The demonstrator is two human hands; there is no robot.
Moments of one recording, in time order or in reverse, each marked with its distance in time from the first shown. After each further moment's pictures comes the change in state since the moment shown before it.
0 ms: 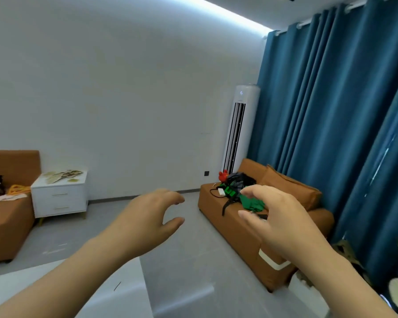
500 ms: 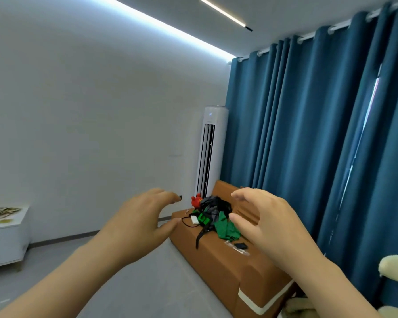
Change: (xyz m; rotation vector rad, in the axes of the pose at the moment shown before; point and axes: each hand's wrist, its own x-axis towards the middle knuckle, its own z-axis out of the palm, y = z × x) left_hand 0.206 0.018 0.072 -0.038 0.135 0.146; right_hand 0.124 0.141 0.004 -0.026 0.138 0.043
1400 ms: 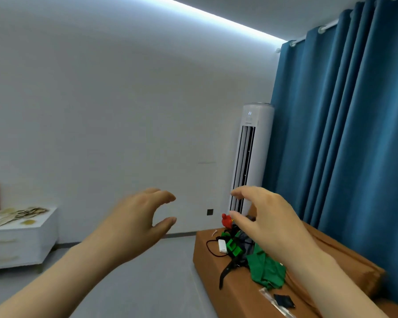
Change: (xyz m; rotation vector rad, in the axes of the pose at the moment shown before) left_hand 0.293 -0.113 0.218 0.186 0.057 -0.230; right_hand 0.316 0.272 0.181 0.101 -0.087 -0.189
